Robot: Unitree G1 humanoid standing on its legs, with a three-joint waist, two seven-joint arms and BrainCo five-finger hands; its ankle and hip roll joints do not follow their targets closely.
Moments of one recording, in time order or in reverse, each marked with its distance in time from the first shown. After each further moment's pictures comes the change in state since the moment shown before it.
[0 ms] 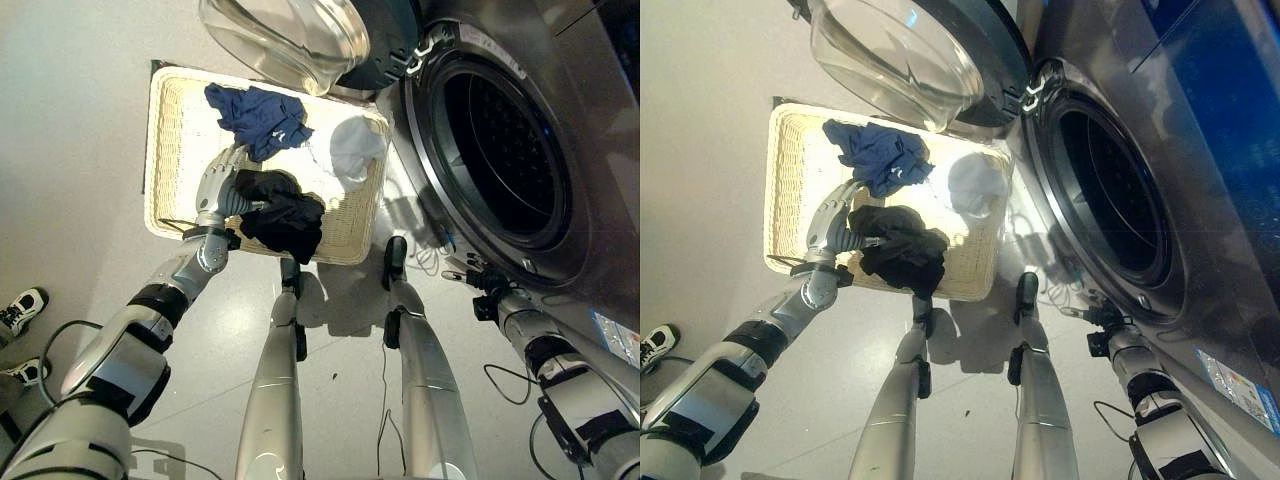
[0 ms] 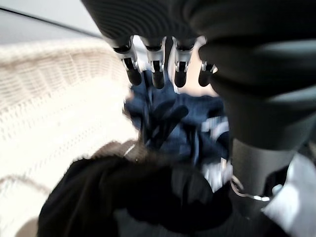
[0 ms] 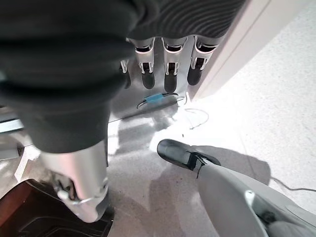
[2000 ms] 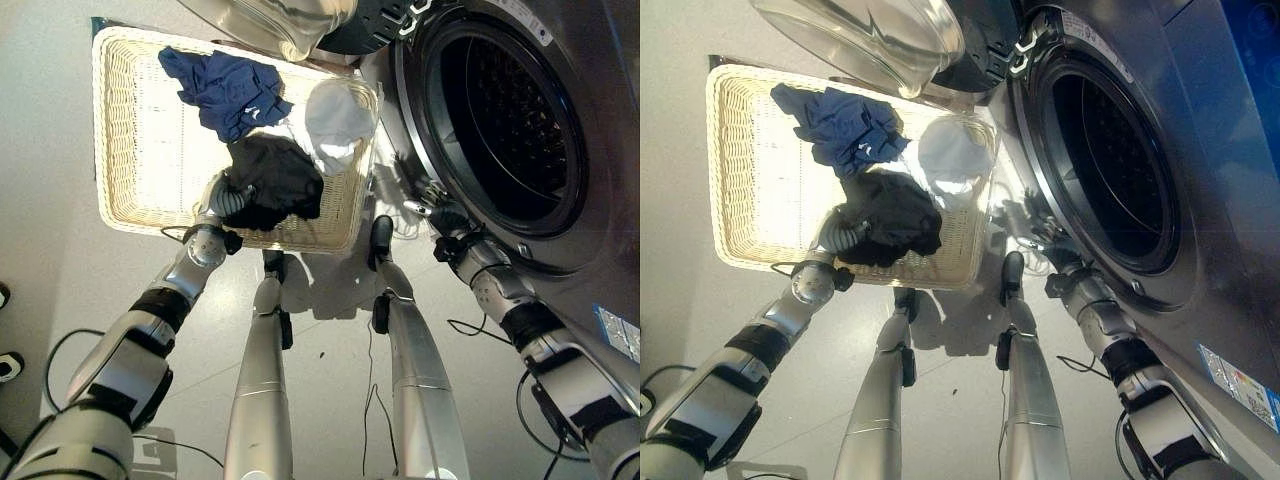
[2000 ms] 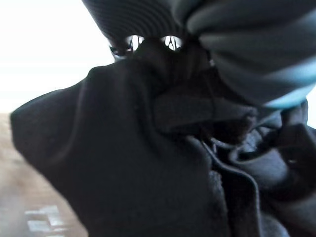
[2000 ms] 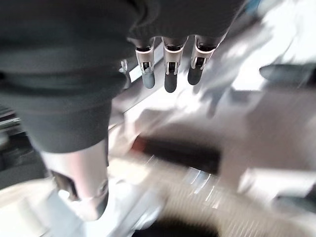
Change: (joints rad) left arm 0.094 -0.057 0.197 -0.138 -0.401 -0.019 -0.147; right arm -0.003 0.029 0.053 -0.568 0.404 -0.062 0.027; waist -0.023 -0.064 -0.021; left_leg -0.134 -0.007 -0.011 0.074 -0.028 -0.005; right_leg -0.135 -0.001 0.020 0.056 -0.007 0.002
